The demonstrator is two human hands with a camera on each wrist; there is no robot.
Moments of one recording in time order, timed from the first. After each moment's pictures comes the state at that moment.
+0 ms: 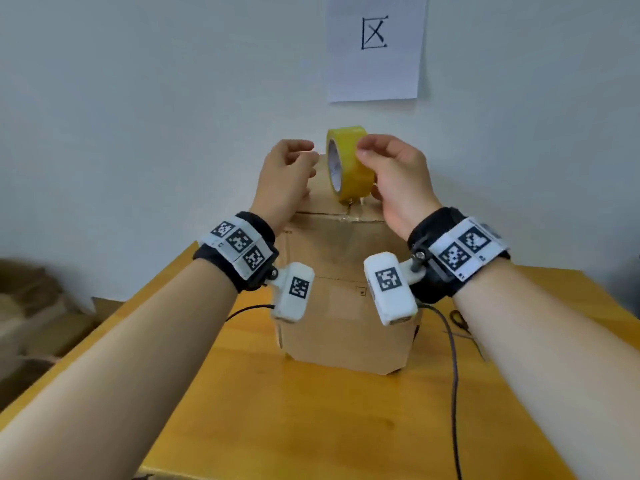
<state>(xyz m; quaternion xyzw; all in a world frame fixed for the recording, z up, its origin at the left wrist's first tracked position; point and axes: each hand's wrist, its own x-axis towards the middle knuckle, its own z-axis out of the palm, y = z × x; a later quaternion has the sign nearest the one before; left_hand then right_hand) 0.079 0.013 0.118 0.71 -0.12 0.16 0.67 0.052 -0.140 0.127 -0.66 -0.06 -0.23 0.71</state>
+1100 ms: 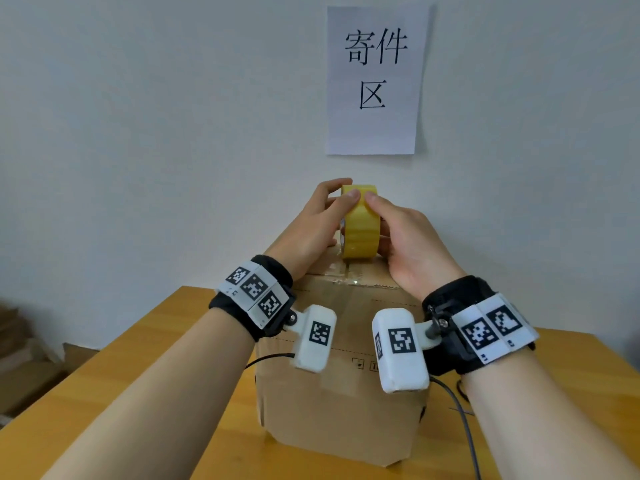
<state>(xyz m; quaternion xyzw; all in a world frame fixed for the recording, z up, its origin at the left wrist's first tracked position) 0.104 -0.025 0.128 0.73 -0.25 0.06 0.63 0.071 -0.160 0.130 -0.63 -0.06 -0.12 0.77</state>
